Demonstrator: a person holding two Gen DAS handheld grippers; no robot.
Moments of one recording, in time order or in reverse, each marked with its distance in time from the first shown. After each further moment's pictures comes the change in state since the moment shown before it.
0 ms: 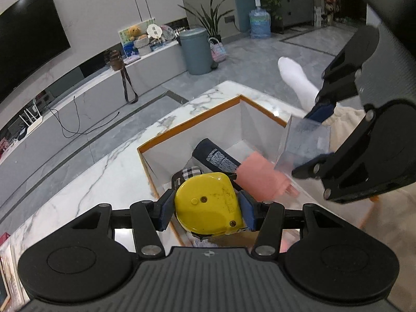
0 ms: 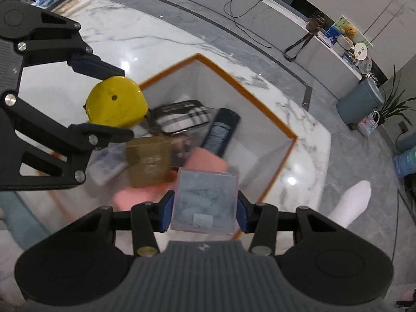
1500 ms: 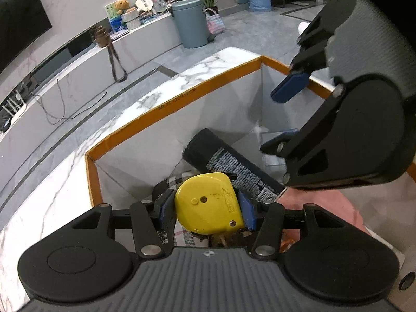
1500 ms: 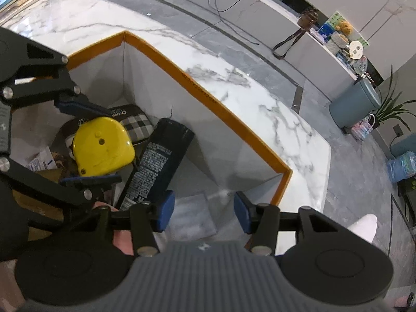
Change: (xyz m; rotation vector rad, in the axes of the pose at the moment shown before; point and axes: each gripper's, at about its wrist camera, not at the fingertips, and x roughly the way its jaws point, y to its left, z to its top) left arm 0.113 -0.001 0.013 0.009 0.122 -0.013; right arm 0.112 -0.049 0.034 0.006 -0.009 -0.061
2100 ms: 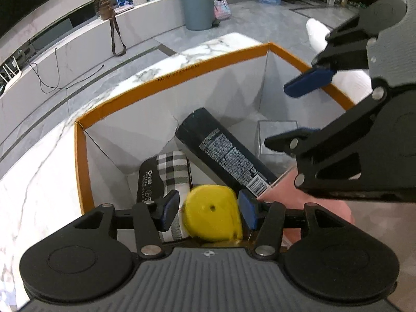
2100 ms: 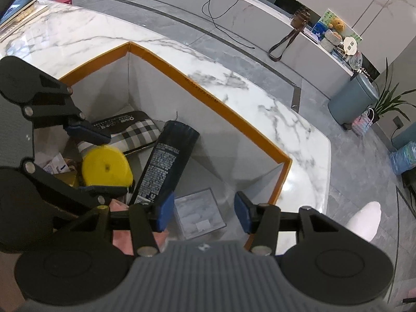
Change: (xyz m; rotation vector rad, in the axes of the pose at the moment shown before) left arm 0.004 0.007 -0.003 -0.111 0.070 -0.065; right arm -0.008 0.001 -0.007 0.055 -0.029 0.019
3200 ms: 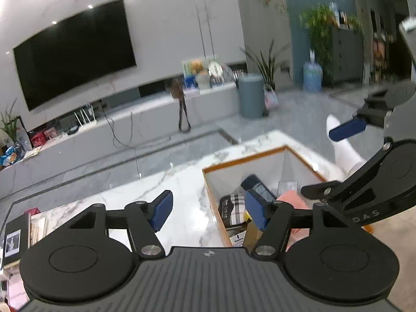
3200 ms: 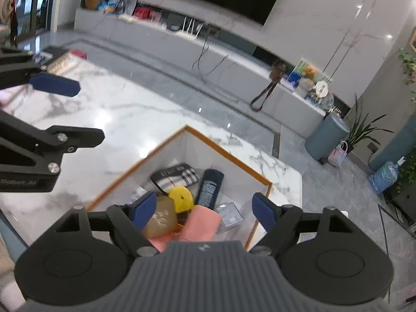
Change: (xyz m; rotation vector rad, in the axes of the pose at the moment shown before) left arm -0.232 -0.003 -0.089 -0.130 -0.440 0.231; right arm -0.190 0.087 -0.033 0.058 -0.268 -0.096
